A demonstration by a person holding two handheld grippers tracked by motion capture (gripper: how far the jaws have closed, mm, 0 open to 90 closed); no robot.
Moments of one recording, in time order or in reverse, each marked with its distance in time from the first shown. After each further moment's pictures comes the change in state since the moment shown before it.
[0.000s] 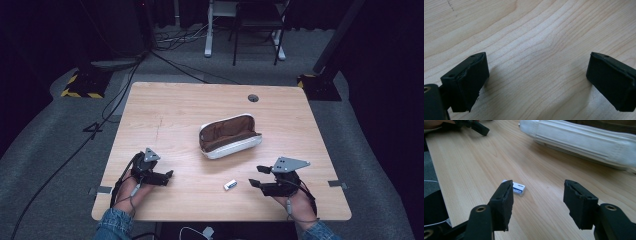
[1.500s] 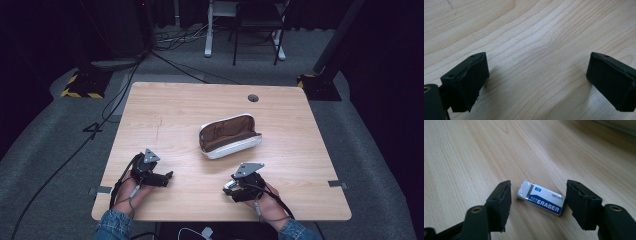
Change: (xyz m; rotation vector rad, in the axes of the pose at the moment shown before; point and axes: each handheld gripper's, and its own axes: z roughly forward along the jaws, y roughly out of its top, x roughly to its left) left arm -0.001 -0.001 -0.002 0.005 0.001 0.007; right arm 0.035 0.002 0.087 0.201 0.025 -0.061
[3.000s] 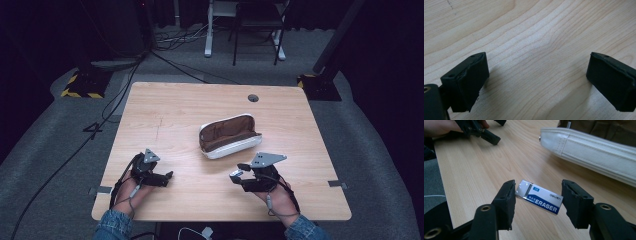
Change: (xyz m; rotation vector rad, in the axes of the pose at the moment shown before) left arm 0.000 0.000 0.000 0.000 0.000 0.000; right arm -0.015 0.018 -0.056 -0.194 0.020 0.053
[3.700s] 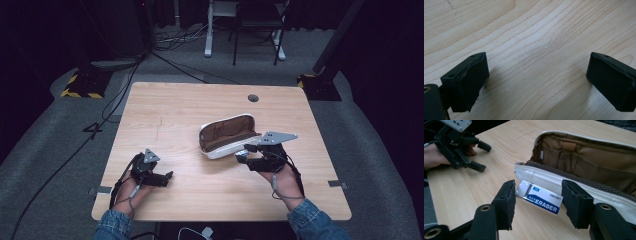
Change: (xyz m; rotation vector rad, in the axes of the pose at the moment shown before) left arm 0.000 0.000 0.000 0.000 0.000 0.000; right arm -0.033 0.043 -0.020 -0.053 -0.057 0.068
